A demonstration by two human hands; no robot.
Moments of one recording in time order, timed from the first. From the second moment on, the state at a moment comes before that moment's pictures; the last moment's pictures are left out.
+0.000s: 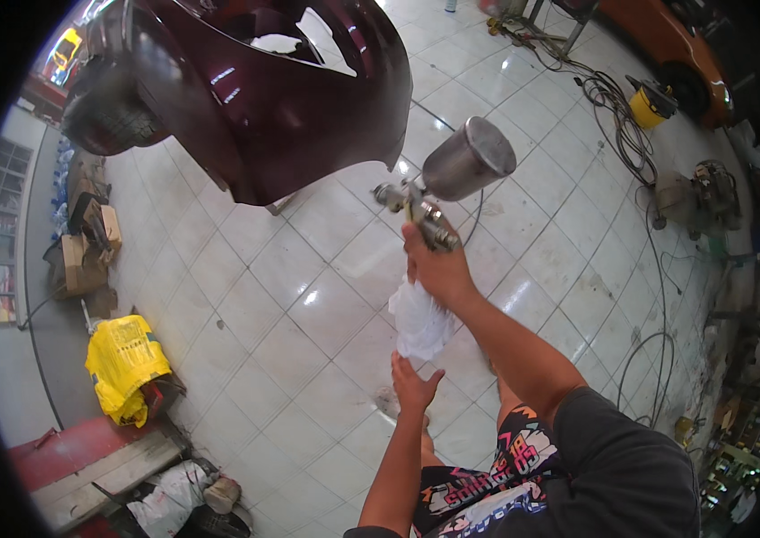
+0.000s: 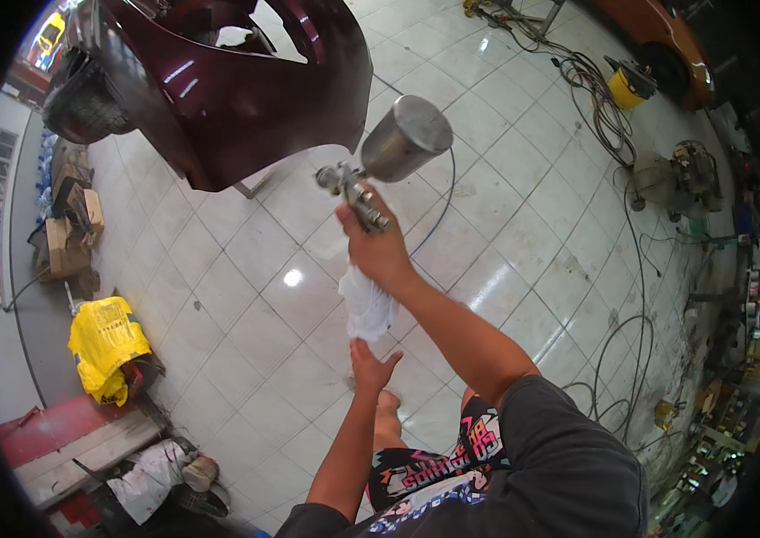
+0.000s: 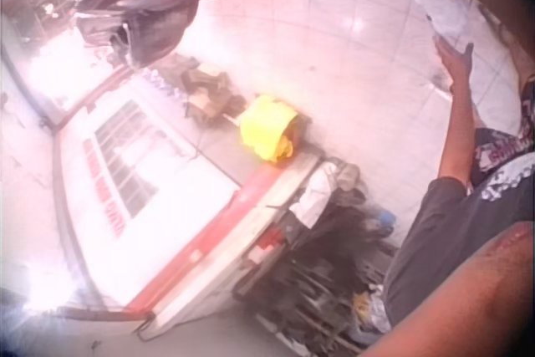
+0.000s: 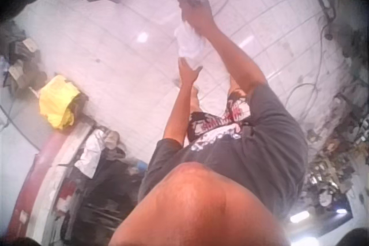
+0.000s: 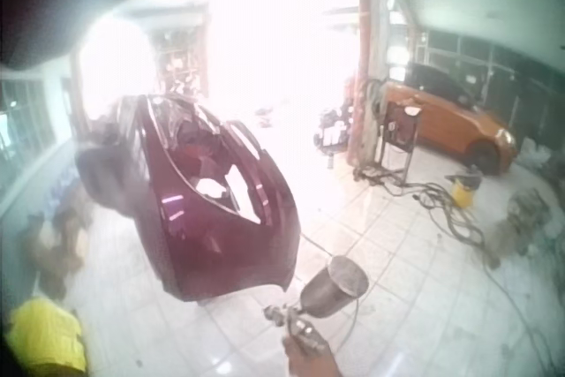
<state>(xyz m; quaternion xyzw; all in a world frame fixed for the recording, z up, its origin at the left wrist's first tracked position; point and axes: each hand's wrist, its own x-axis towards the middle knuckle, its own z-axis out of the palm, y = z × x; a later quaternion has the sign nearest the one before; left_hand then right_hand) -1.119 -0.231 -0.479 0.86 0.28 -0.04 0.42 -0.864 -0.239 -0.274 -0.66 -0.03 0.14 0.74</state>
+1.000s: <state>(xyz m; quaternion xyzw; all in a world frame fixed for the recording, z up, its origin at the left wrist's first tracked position) -1.081 -0.068 -0.353 0.83 0.13 -0.28 0.46 -0.738 -0.242 -0.336 -0.65 0.22 0.18 0.70</state>
